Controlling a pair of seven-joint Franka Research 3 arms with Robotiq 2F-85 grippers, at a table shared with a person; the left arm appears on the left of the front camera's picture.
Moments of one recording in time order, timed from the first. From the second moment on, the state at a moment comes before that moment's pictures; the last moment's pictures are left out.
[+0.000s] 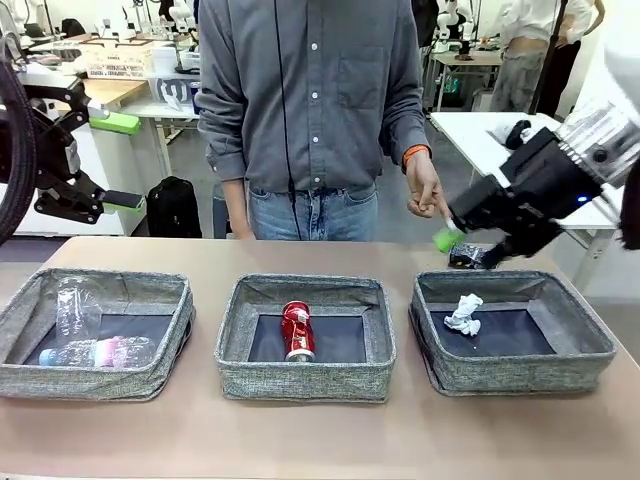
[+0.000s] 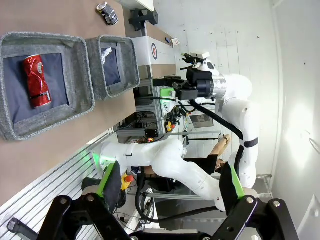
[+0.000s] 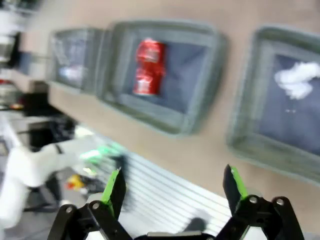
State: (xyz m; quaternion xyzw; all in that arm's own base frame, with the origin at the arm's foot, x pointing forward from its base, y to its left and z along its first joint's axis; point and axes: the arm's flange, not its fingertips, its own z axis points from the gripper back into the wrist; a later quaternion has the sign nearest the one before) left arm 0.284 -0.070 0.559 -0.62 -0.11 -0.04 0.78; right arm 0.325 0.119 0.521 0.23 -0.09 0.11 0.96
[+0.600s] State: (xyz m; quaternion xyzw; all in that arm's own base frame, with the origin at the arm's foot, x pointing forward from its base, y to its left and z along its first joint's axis) left arm 0.284 -0.070 0.560 -0.62 -0.11 -0.04 0.78; right arm 0.345 0.077 0.536 -0.08 -0.13 0.18 0.97
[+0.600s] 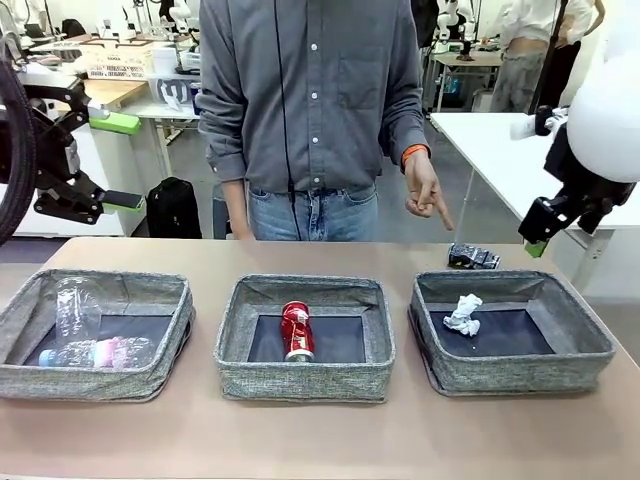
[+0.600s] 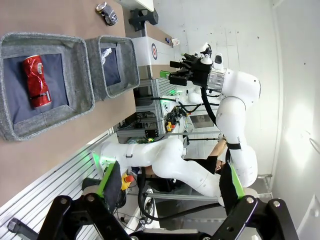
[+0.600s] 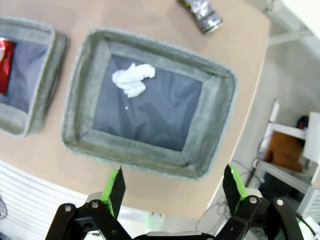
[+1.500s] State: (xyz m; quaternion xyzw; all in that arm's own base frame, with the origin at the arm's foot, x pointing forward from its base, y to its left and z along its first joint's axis) left arm 0.285 -0.070 0.560 -0.62 -0.11 -0.04 0.78; right arm 0.517 0.005 0.442 -0.05 -0.19 0.41 0.89
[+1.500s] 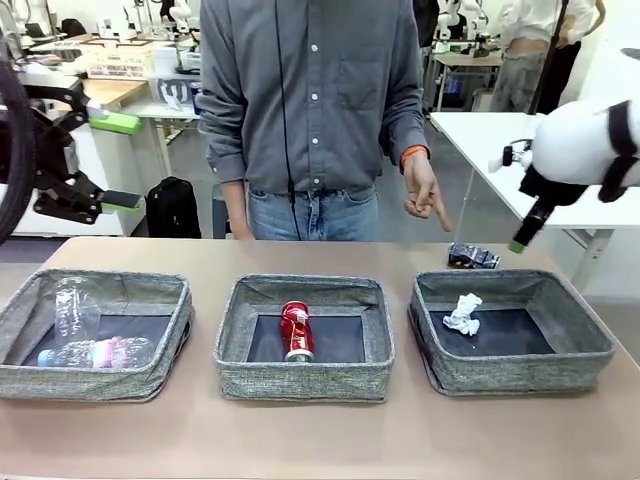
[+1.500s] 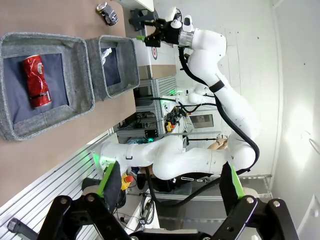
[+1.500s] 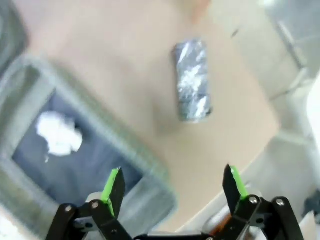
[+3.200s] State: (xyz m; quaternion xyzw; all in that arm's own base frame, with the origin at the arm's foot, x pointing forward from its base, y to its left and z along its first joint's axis) left arm 0.285 -0.070 0.560 -0.62 -0.11 -0.04 0.78; right arm 0.637 -0.019 0.325 0.06 -0.18 0.43 0.88
